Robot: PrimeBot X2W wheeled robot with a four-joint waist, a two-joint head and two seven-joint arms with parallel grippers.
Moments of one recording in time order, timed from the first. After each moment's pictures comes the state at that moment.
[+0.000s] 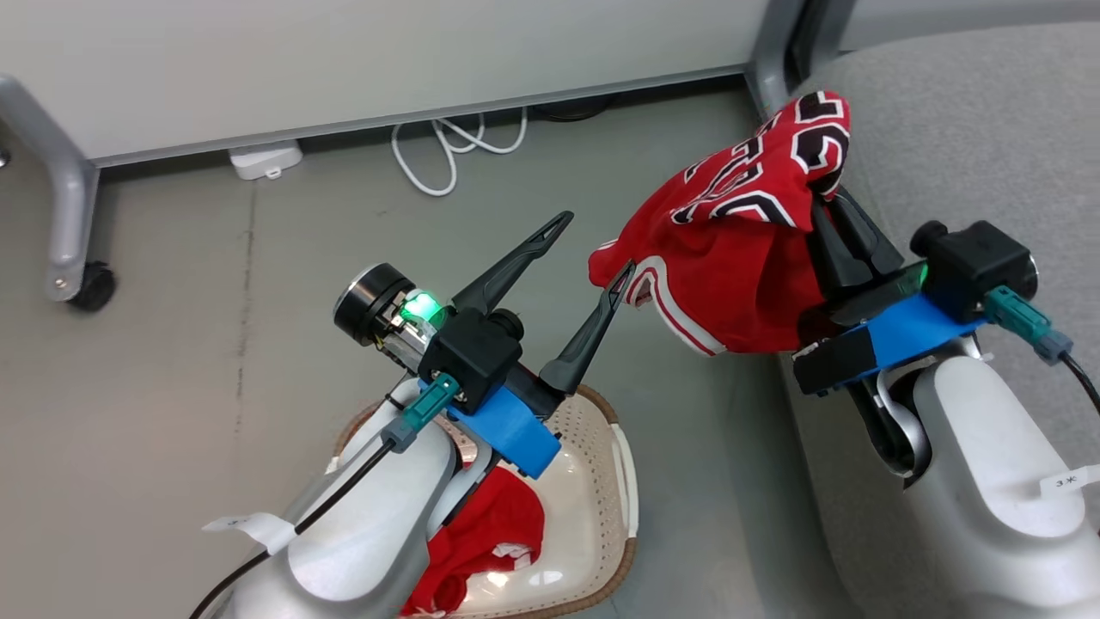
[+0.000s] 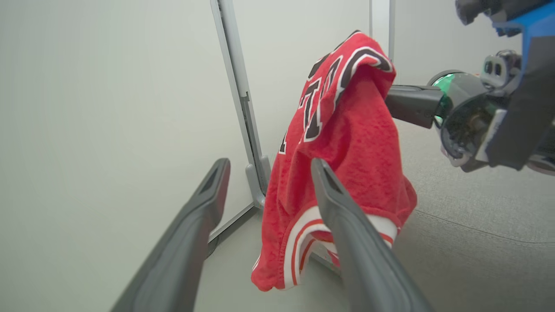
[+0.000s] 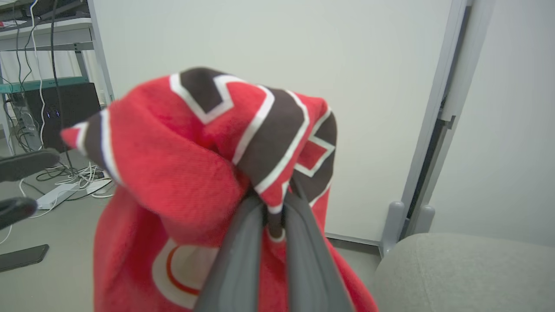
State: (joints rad) left arm -0.60 0.16 -0.70 0.36 -0.25 -0.13 -0.26; right arm -0.59 -0.21 0.28 0.40 0.27 0.13 -0.26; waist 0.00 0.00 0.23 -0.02
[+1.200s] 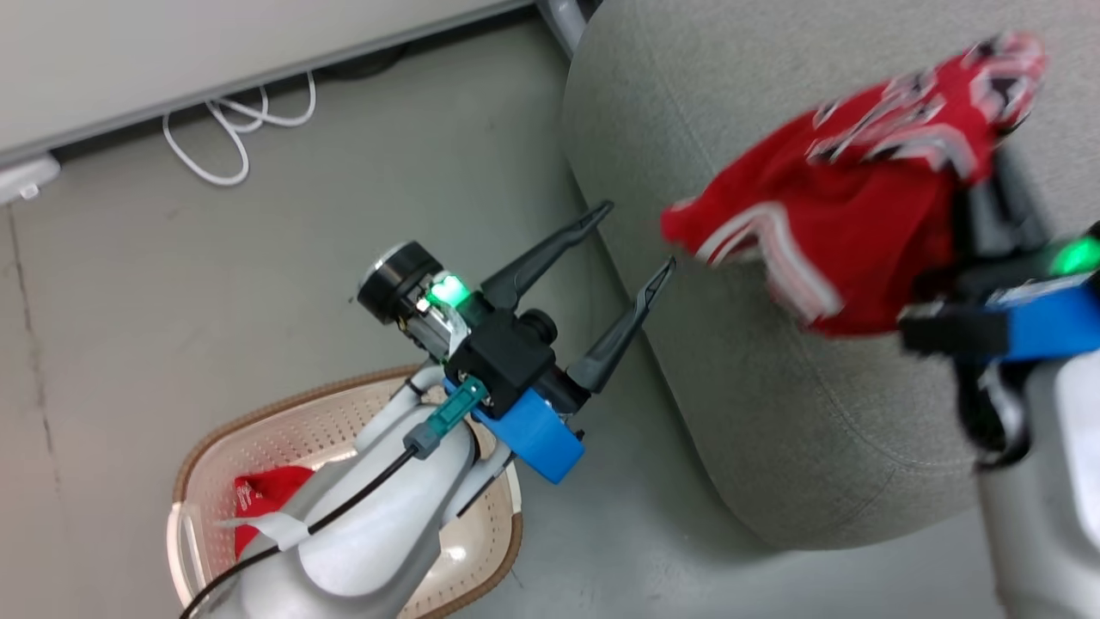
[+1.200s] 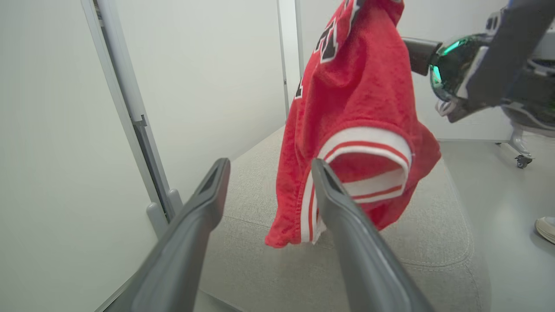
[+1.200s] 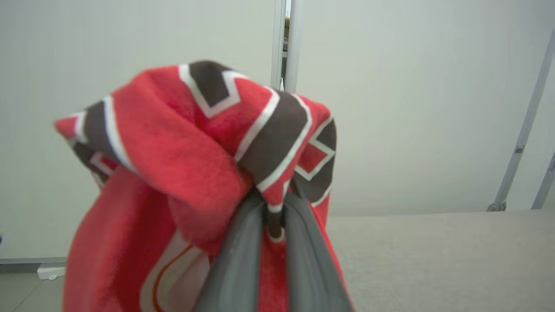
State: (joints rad) left arm -0.63 0.17 -0.75 0.31 -0.23 -0.13 -0.26; right arm -0.46 -0.14 0.00 0.16 0.19 0.13 -0.26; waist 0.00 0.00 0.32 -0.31
